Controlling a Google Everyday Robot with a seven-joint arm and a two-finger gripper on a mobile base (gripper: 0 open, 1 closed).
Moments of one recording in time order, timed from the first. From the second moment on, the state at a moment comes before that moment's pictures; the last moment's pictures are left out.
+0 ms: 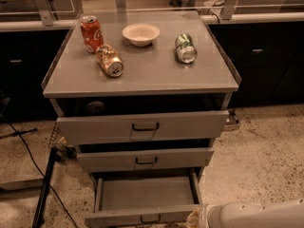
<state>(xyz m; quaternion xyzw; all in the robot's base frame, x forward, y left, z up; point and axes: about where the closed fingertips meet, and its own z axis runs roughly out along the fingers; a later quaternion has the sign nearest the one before) 0.354 -0.164 0.406 -0.61 0.76 0.07 0.21</state>
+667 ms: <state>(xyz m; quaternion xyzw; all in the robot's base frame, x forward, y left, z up) 0.369 -0.155 0.310 -0.61 0.76 0.08 0.22</state>
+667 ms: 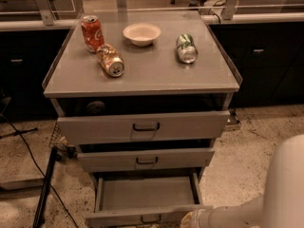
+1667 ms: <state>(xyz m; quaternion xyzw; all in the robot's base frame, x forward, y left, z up) 0.367 -0.151 0.225 -0.58 0.78 0.13 0.19</state>
